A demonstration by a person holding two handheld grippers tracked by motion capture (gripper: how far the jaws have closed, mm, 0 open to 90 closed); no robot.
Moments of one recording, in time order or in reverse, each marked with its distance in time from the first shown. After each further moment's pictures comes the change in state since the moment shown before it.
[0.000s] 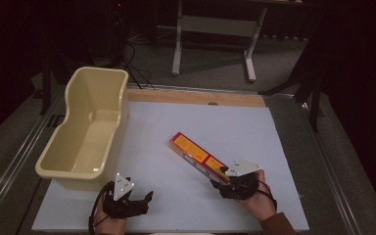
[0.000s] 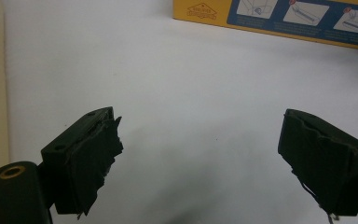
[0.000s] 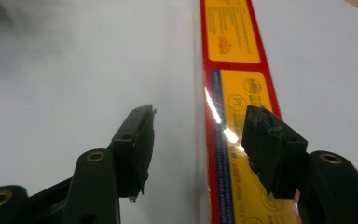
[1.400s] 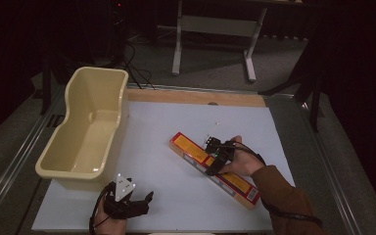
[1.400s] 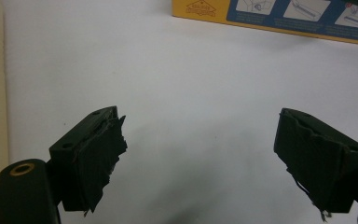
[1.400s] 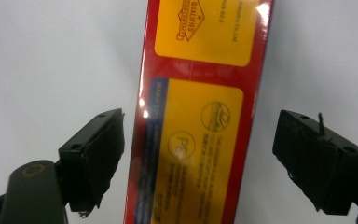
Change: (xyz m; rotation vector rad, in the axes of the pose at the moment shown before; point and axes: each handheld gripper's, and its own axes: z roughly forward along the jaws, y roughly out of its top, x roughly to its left) left arm -0.003 0.000 0.000 0.006 0.010 0.016; right arm -0.051 0.077 0.079 0.632 0.142 -0.057
